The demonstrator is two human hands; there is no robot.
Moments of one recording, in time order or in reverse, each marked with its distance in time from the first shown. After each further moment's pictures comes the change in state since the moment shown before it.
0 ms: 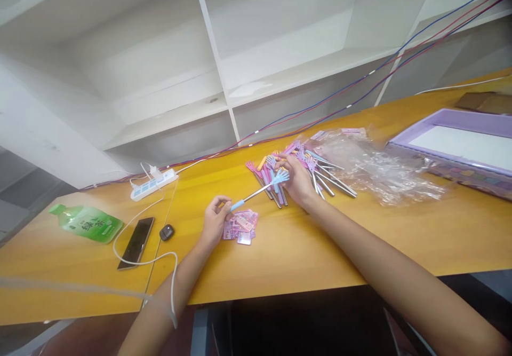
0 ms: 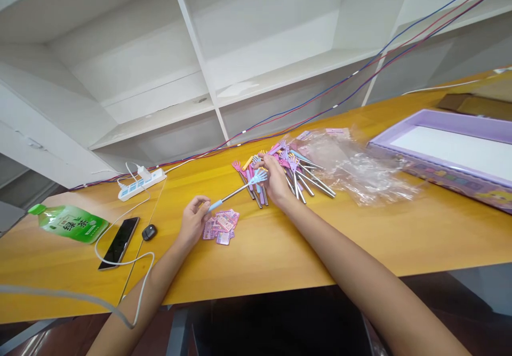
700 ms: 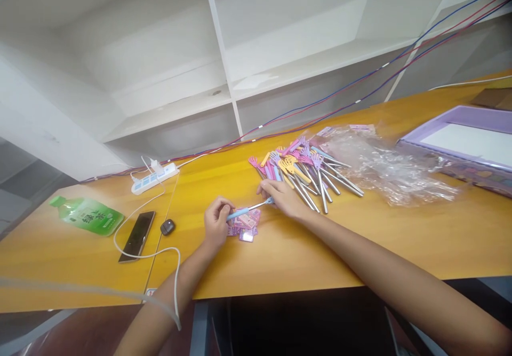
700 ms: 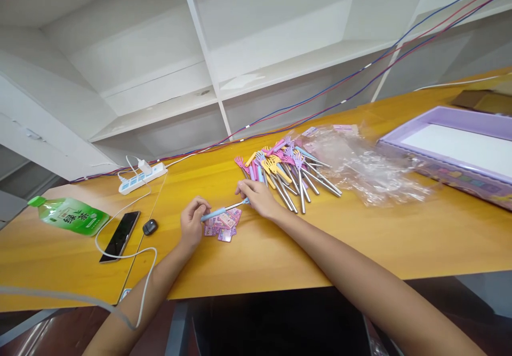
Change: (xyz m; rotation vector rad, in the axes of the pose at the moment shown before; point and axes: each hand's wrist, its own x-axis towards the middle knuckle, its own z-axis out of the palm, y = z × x) left_hand -0.021 0.010 -0.002 0.440 0.023 0.271; right_hand -0.038 0.019 0.018 -0.710 -0.404 0.054
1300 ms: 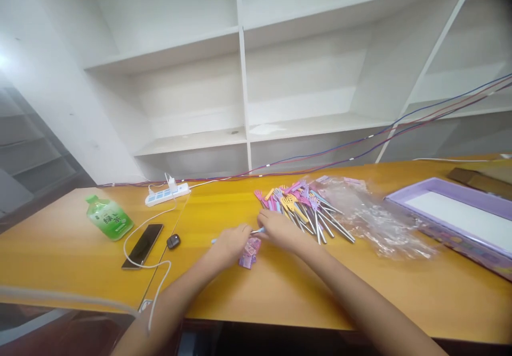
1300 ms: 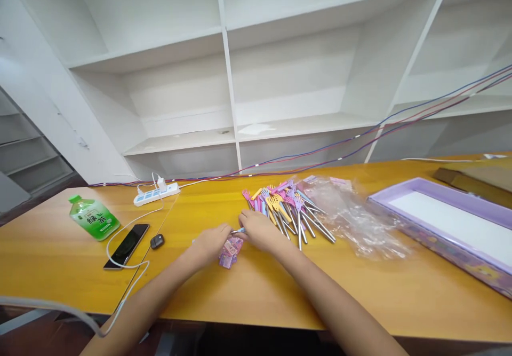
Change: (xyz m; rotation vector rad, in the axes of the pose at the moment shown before) left_hand 0.009 0.033 0.004 1.151 -0.617 0.231; right_hand 0.002 -0.034 0.003 -1.140 -0.219 -0.486
